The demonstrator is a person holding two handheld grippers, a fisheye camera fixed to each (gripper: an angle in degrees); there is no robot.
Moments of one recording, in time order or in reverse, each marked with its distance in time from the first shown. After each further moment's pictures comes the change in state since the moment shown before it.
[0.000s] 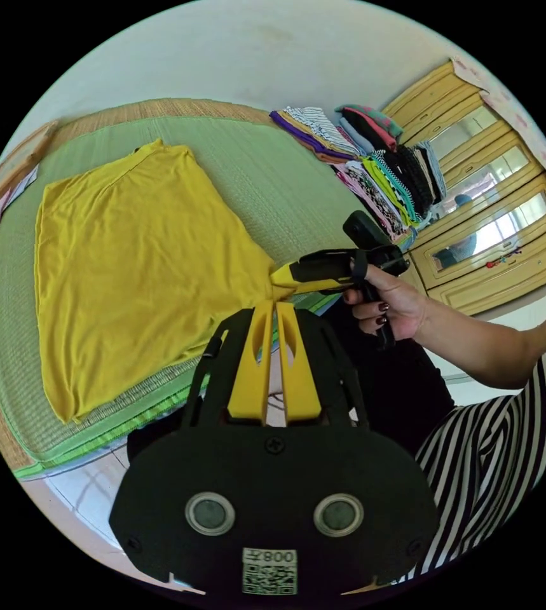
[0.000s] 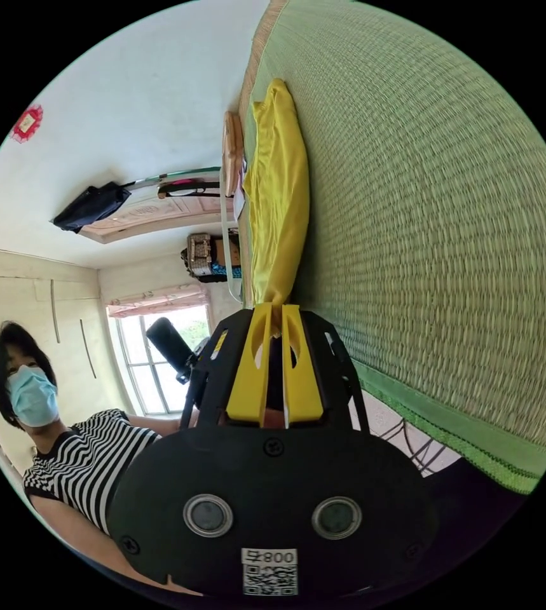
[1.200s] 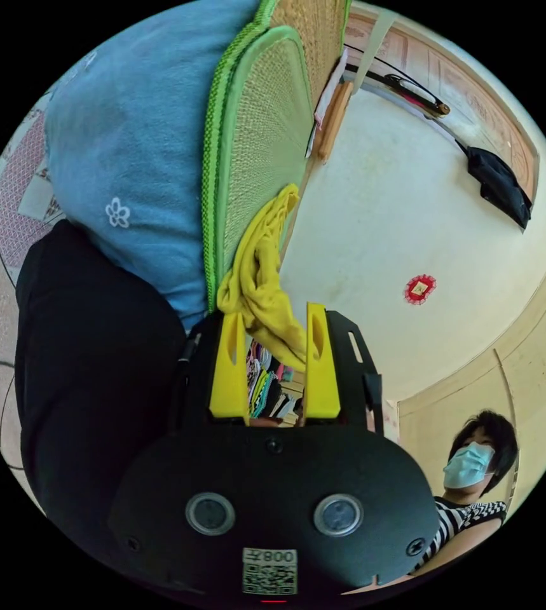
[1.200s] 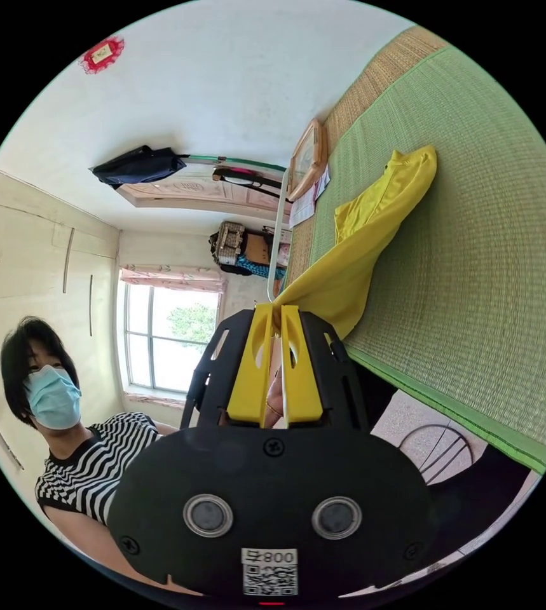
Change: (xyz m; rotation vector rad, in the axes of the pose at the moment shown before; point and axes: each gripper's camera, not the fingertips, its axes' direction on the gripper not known) left arm -0.193 0.309 0.055 0.799 0.870 -1.085; right arm -0.117 0.069 -0.102 0.011 -0.022 -0.242
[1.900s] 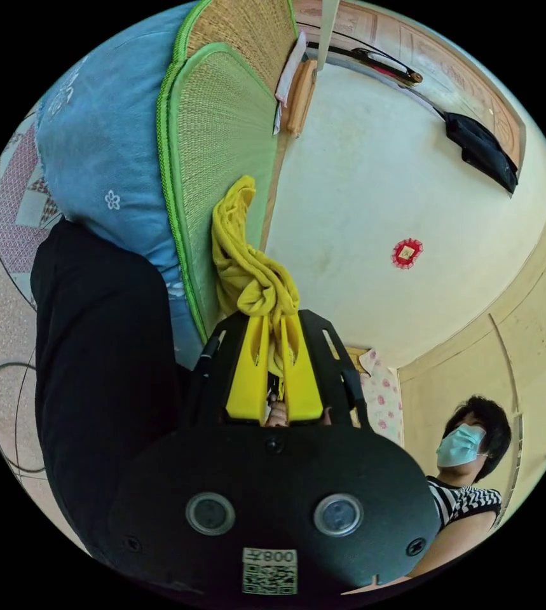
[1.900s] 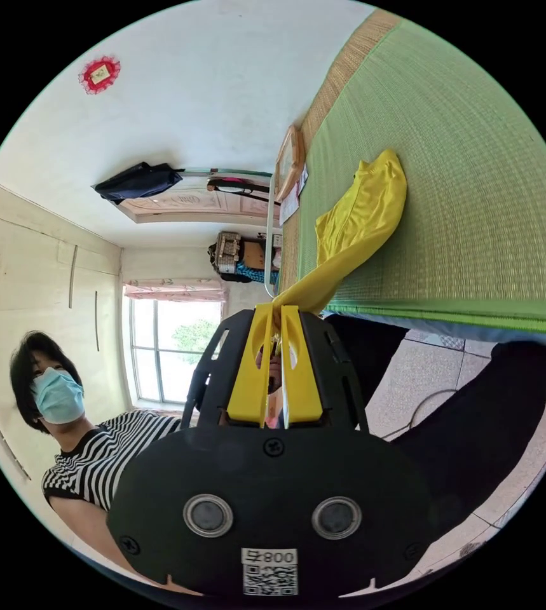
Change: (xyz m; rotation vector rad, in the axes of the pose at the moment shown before) left arm 0.059 0.052 -0.064 -0.111 0.016 0.095; right arm 0.021 0.160 -0.109 0.057 -0.016 0.078
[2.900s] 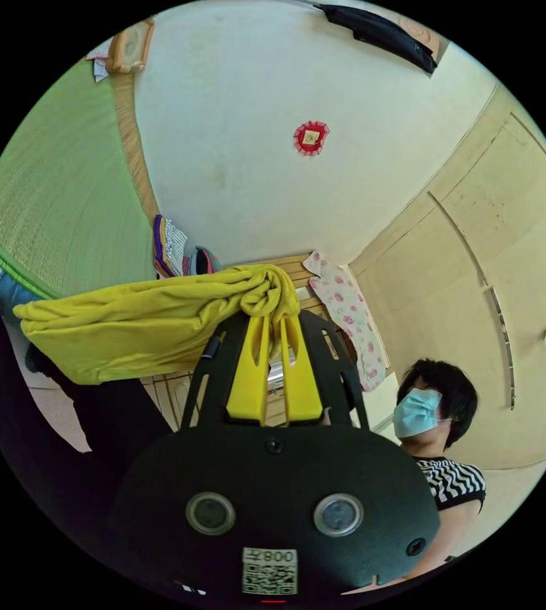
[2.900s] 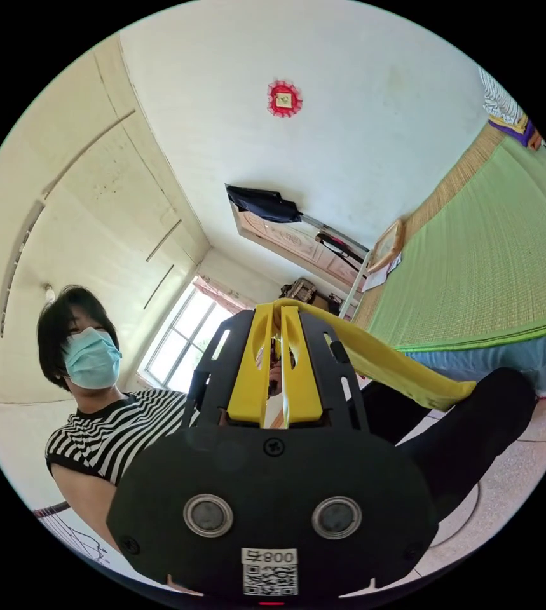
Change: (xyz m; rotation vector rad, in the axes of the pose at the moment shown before) left arm 0.315 0.108 0.116 -0.350 0.243 0.376; right arm -0.109 0.269 -0.260 0.289 -0.227 -0.452
